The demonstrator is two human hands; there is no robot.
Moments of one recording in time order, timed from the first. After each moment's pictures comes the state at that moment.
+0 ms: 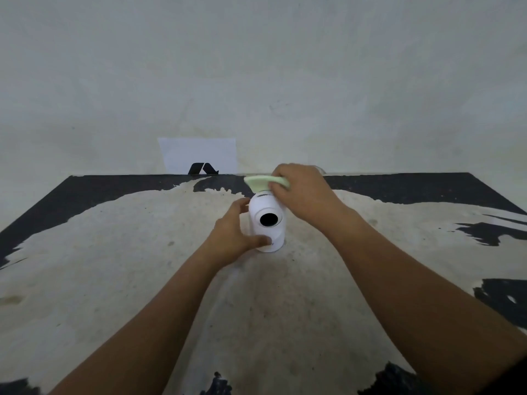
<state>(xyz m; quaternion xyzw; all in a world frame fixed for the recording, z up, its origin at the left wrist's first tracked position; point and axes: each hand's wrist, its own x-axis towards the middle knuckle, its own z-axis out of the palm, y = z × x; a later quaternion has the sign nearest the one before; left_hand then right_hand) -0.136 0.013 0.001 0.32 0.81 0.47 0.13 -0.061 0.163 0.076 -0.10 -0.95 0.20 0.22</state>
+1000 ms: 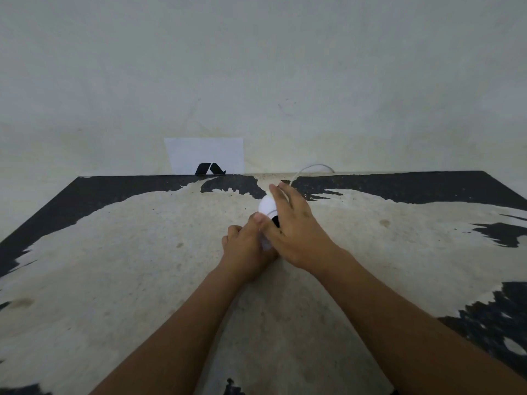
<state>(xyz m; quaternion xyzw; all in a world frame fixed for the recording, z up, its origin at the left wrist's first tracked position) -0.129 0.031 -0.028 0.30 0.91 0.29 0.03 -0.051 0.124 0.017 -0.13 -0.94 0.26 0.16</state>
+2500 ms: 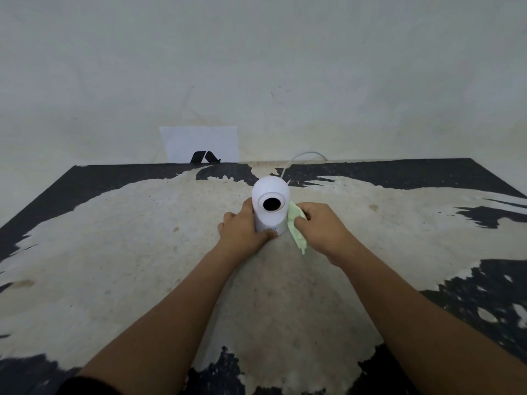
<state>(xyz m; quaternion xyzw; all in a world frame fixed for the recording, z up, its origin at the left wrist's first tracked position) -0.128 0.029 -0.030 0.29 0.90 0.32 0.07 -0.015 0.152 0.001 -0.24 -0.84 0.45 0.16</state>
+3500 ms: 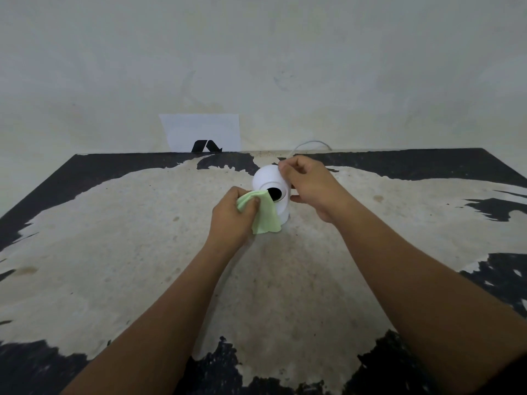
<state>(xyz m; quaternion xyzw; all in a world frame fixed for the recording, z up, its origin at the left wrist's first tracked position) -0.116 0.010 -0.015 0.24 0.81 0.54 0.01 -0.054 0.162 0.038 -0.20 -0.76 0.60 0.18</state>
